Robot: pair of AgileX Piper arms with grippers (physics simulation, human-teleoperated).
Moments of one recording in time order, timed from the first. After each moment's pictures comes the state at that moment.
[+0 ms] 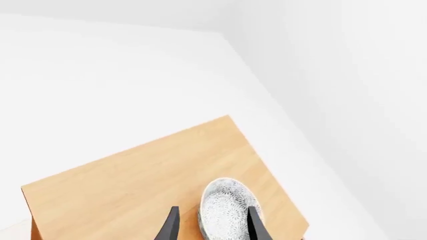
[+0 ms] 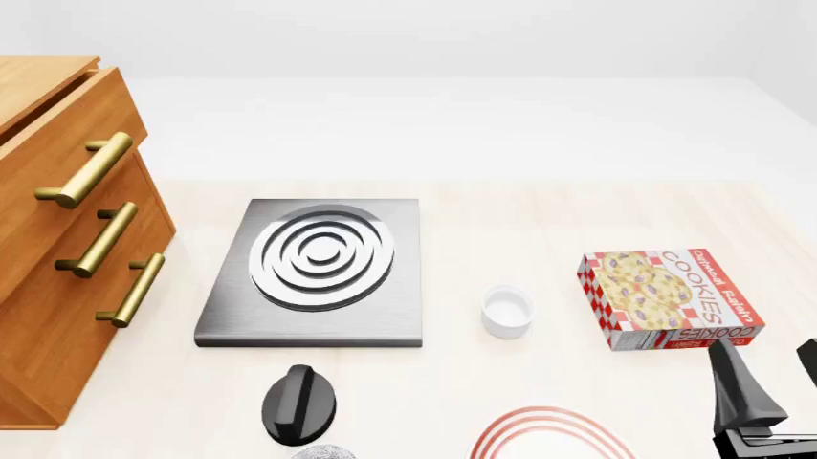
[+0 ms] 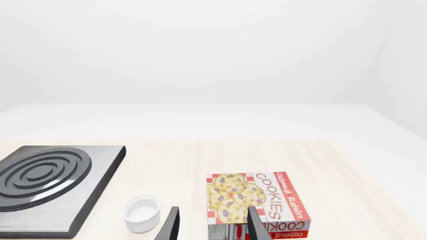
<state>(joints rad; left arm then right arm) 0.69 1.31 -1.47 0.51 -0.57 0.00 0.00 -0.01 0.01 0.00</state>
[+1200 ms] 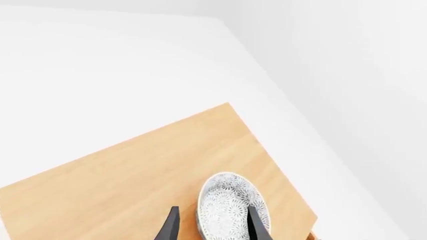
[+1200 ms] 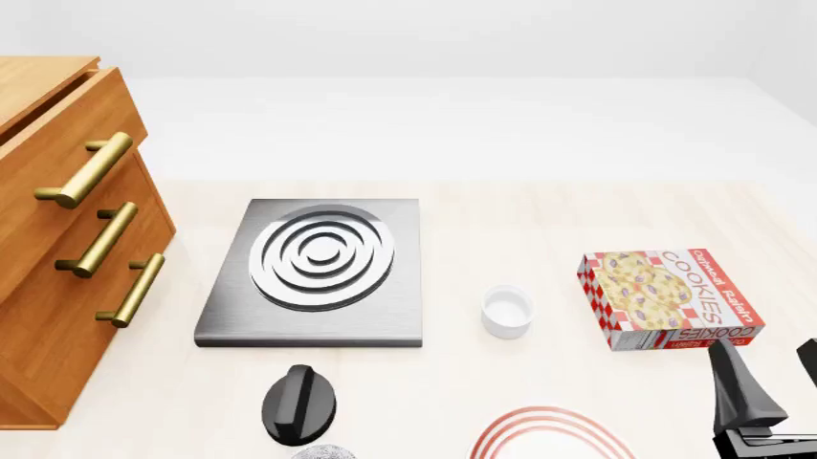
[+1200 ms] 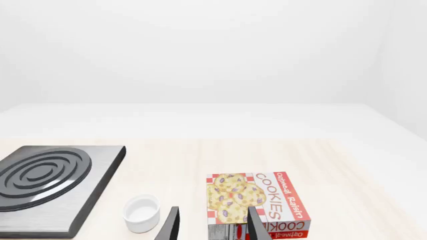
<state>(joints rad) 0.65 1.36 -1.44 0.47 -0.55 0.00 0.00 -0.01 0.01 0.00</state>
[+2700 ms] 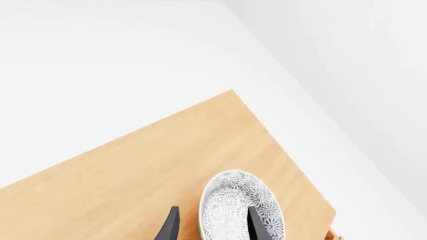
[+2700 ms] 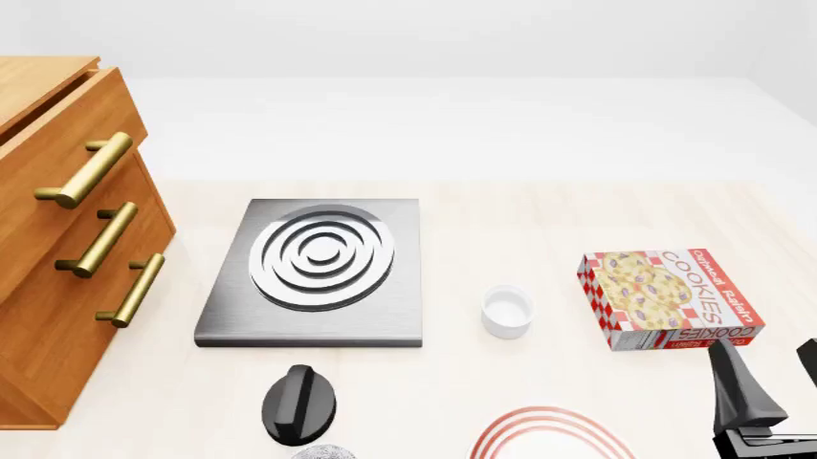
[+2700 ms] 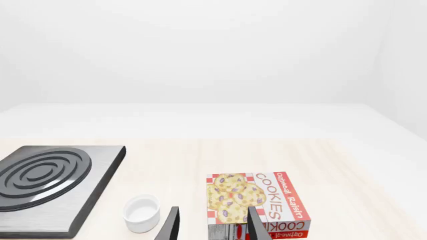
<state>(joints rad) 0.63 1.43 -1.42 0.44 -0.50 0.00 0.00 -0.01 0.01 0.00</state>
